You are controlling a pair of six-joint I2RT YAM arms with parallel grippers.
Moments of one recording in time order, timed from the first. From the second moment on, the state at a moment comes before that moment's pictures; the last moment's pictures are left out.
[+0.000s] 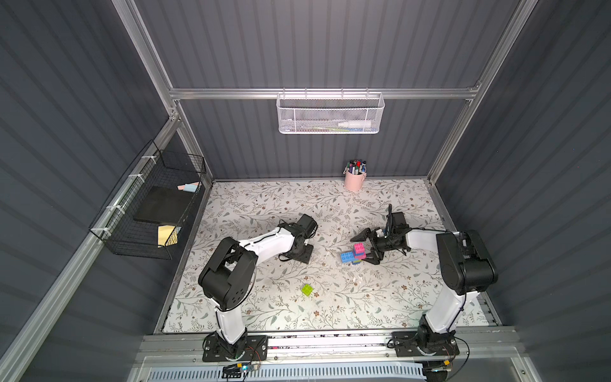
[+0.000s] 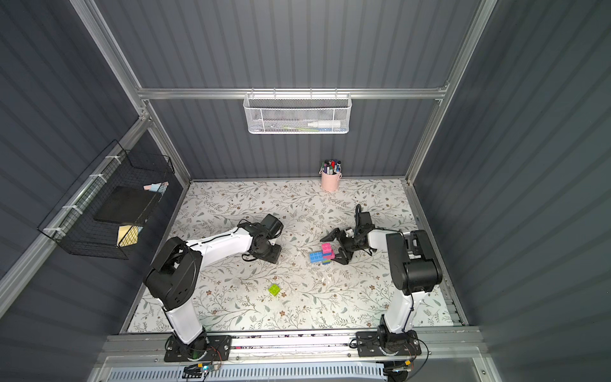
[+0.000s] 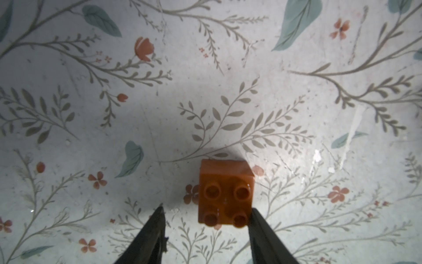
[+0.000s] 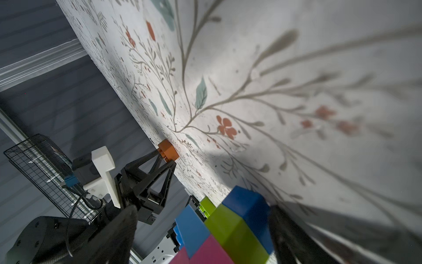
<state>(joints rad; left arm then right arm) -0.64 1.81 1.17 -0.66 -0.04 -0.26 0.20 1.81 0.88 -0.23 -0.90 0.93</state>
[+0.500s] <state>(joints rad) -0.64 1.81 1.17 -0.66 -0.05 -0.26 0.25 1.79 0.83 -0.17 -0.90 1.00</state>
